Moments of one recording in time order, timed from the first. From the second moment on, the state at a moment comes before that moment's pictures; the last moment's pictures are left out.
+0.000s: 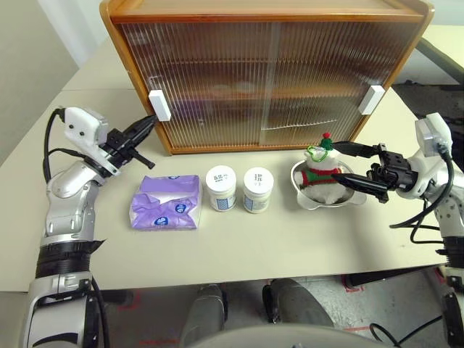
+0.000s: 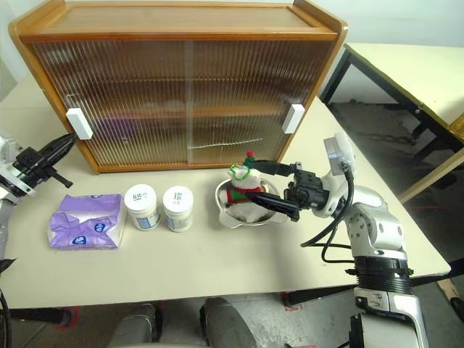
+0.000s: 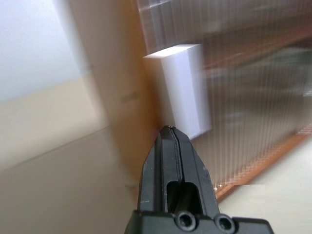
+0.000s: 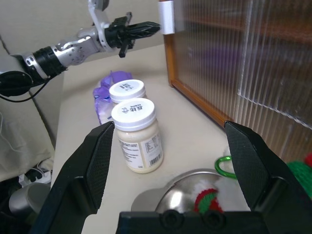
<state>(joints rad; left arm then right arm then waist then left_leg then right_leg) -0.31 0.63 0.26 0.22 -0.33 -0.17 -0.77 -0.35 -0.64 -0.20 0.13 0.63 0.32 1.44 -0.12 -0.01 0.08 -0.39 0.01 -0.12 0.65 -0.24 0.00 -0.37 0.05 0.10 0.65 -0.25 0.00</state>
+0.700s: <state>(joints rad) -0.32 0.61 0.28 0.25 -0.35 -0.20 -0.77 -0.36 -0.65 -0.19 0.13 0.63 0.32 1.45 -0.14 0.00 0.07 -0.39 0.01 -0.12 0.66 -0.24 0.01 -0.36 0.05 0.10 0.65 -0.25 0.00</state>
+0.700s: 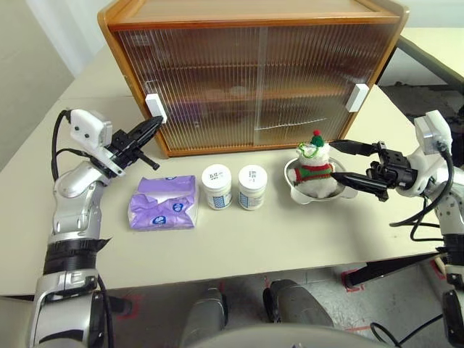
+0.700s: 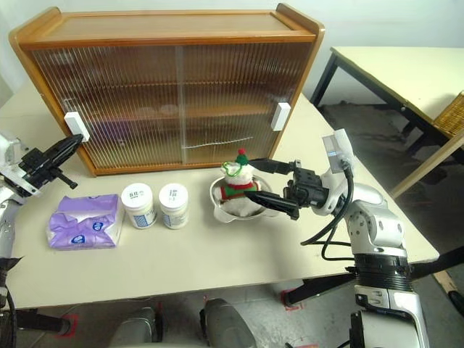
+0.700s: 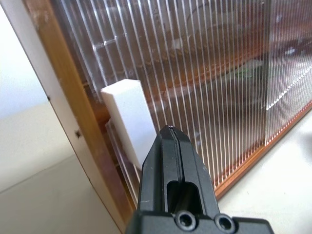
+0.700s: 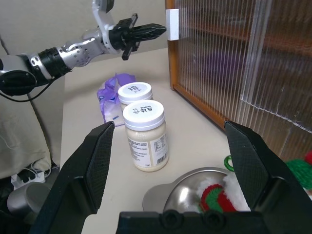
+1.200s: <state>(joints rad) -0.31 0.61 0.31 0.24 -0.35 -0.19 -0.69 -0.37 -0.66 -0.19 0.12 0.67 0.34 1.47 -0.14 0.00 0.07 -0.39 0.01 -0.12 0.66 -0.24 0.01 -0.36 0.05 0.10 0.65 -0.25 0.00</state>
